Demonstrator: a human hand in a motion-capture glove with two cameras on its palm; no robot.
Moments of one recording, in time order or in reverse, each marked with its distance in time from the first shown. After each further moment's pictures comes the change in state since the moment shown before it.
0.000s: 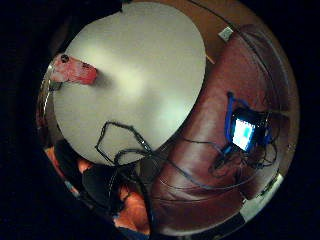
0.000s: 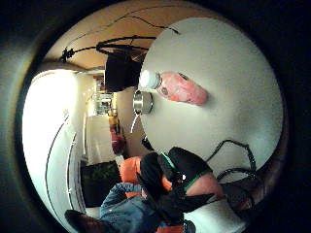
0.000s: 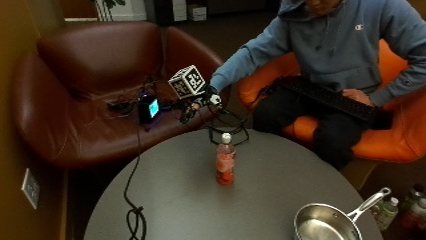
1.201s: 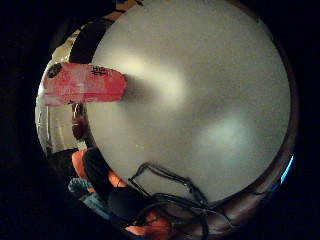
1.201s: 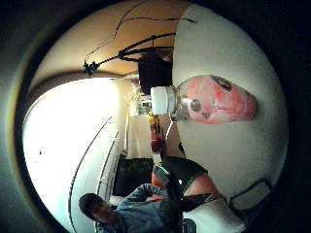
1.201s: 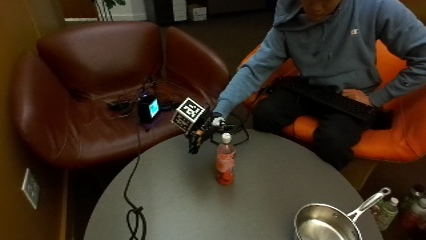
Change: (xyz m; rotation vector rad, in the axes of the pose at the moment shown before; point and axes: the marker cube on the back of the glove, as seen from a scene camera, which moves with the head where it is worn) arm -0.008 -0.058 0.097 0.031 -0.552 -0.042
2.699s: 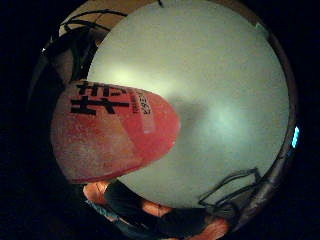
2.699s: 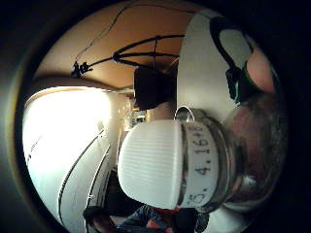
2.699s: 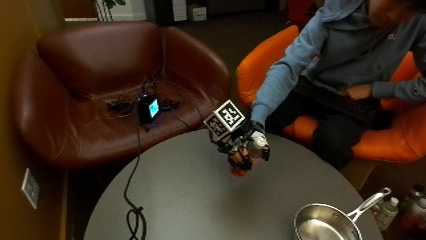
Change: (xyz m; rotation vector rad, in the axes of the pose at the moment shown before) arm -0.136 -0.061 0.116 0.185 0.132 0.091
